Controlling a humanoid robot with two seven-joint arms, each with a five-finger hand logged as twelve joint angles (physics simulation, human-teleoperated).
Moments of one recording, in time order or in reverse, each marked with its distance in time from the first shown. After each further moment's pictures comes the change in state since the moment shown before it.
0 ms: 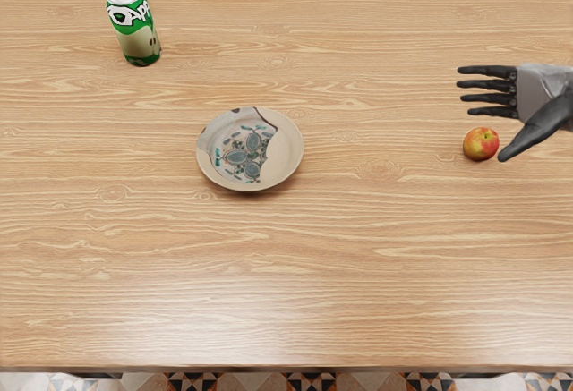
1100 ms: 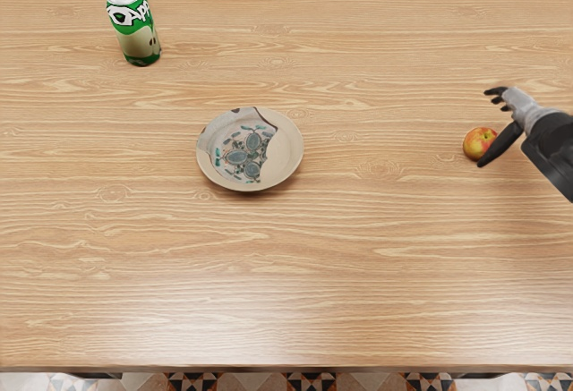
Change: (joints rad) left arm -0.024 0.000 -0.015 0.001 -0.002 0.001 -0.001; right arm 0.047 0.385 -0.272 -0.153 -0.685 -0.877 -0.148
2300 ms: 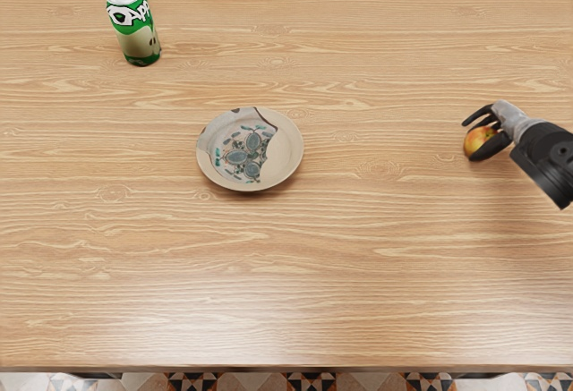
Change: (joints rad) left arm -0.008 0.000 -0.009 0.000 -0.002 0.000 0.000; right arm -0.020 0.043 0.005 -0.043 0.034 0.026 0.000
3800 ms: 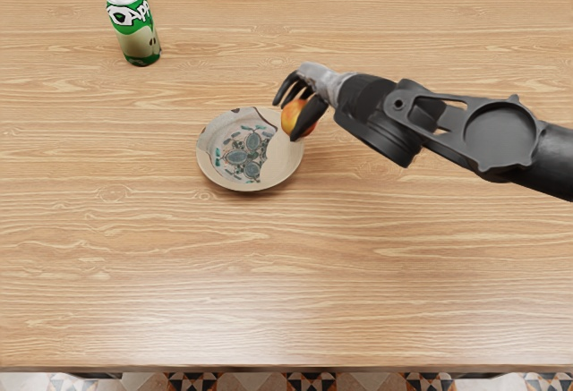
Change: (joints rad) left arm 0.003 0.000 -0.007 0.004 -0.001 0.000 0.000; right arm 0.312 0.370 -0.008 0.215 0.050 0.013 -0.220
